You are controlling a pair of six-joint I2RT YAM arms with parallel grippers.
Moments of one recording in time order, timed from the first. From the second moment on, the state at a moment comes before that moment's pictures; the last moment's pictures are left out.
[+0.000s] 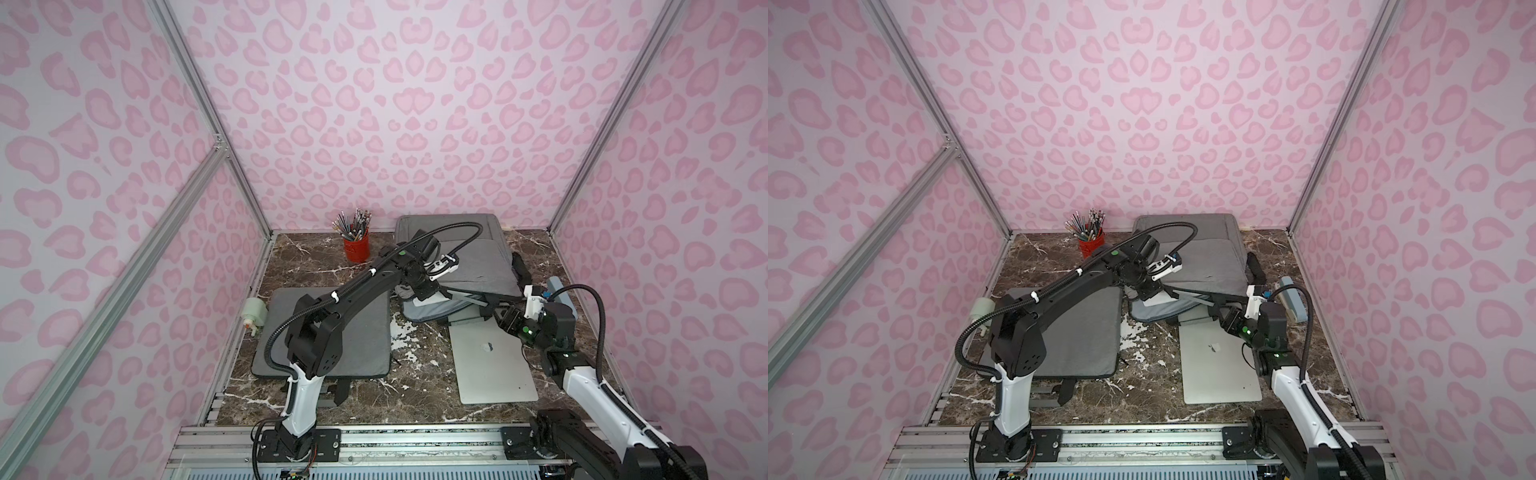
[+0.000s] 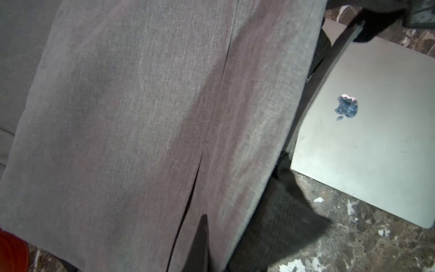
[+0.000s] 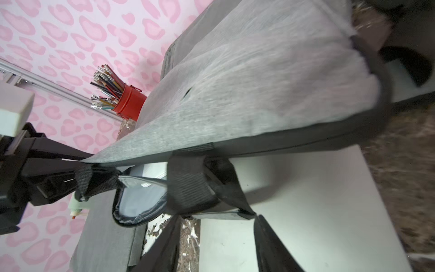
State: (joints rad) left arm -0.72 2.04 1.88 -0.90 0.19 0.39; right arm 0.00 0.90 0.34 0.06 -0.40 0.59
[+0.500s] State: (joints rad) left arm -0.70 2.08 1.97 -1.00 0.32 0.32; right arm -0.03 0.97 0.34 0.06 -0.43 0.54
